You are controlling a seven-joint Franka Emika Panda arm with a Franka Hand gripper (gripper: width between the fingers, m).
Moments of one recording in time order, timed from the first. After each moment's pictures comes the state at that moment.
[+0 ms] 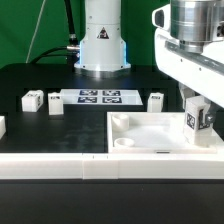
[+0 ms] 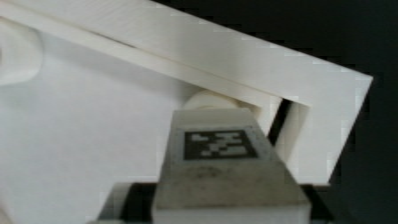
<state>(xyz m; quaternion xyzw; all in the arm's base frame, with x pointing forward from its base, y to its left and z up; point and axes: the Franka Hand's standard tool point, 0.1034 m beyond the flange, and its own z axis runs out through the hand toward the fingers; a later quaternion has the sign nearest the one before) 0.634 0.117 0.076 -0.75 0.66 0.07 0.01</state>
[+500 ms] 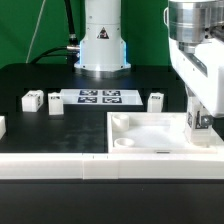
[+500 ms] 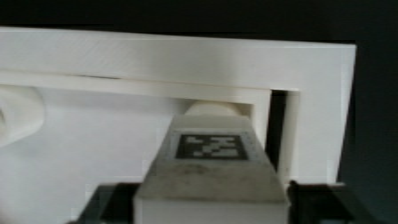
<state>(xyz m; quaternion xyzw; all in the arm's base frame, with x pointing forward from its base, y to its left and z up) 0.634 0.118 0.076 -0.73 0.68 0.07 0.02</state>
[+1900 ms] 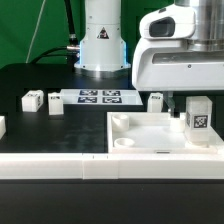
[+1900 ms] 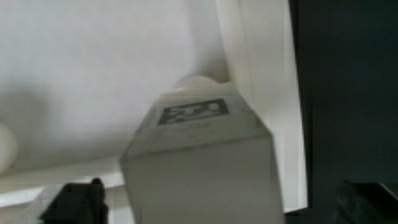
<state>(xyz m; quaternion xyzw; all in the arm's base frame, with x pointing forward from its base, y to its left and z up) 0.639 0.119 0.078 -1.00 0.04 0.03 0.04</state>
